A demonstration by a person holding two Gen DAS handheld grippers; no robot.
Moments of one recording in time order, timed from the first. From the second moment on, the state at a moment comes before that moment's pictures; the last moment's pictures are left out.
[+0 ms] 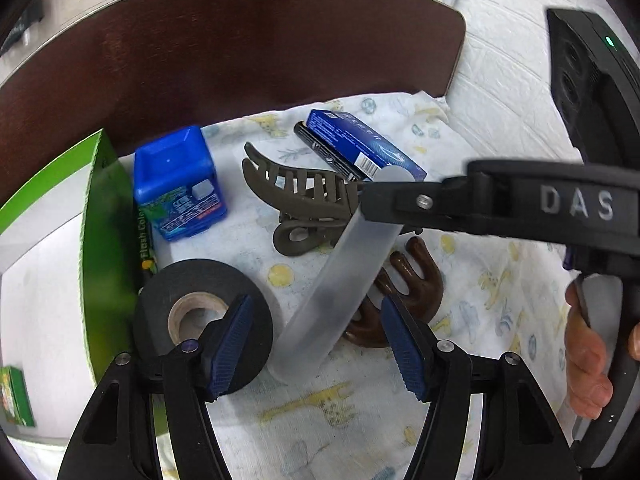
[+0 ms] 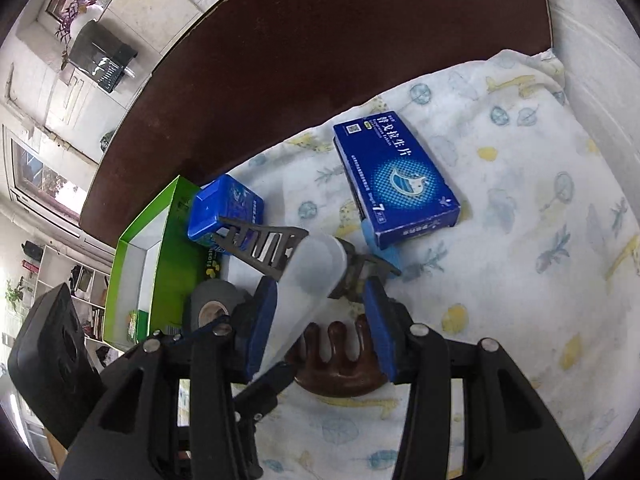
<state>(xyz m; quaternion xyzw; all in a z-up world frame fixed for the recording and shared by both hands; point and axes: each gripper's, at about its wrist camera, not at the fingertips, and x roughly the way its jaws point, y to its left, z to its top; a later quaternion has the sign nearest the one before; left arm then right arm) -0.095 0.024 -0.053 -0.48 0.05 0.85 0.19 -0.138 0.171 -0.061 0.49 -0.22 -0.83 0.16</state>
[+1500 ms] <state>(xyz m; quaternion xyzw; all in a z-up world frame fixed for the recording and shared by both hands) -0.062 -0.154 0.002 -0.49 0.02 0.87 0.11 -0.136 -0.035 -0.006 0.48 -0.19 -0.78 0.36</state>
